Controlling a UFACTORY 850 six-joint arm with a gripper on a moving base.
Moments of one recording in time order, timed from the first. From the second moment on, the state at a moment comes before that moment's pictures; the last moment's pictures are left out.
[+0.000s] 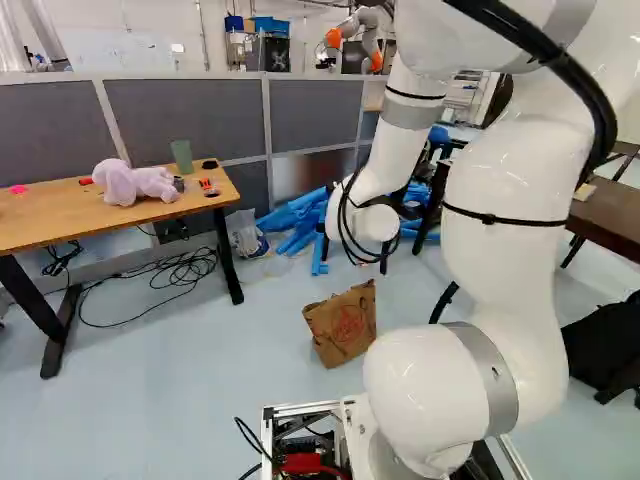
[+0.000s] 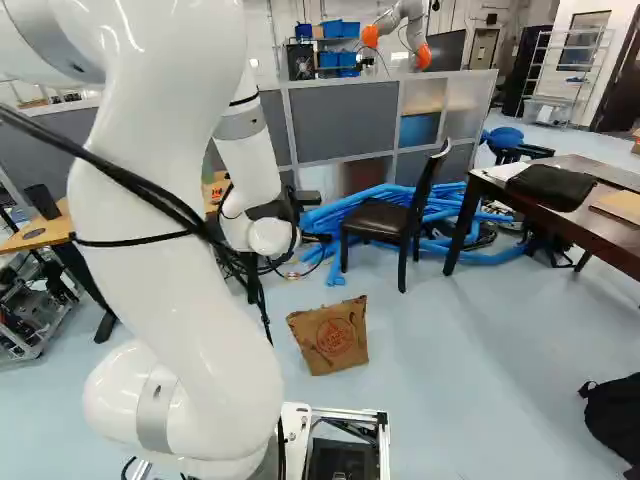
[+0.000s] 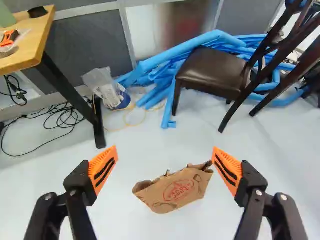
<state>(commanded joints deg) 0.2 -17.0 -28.4 0.0 40.9 0.0</state>
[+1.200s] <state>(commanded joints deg) 0.2 -30.4 -34.7 1.4 39.7 0.0</state>
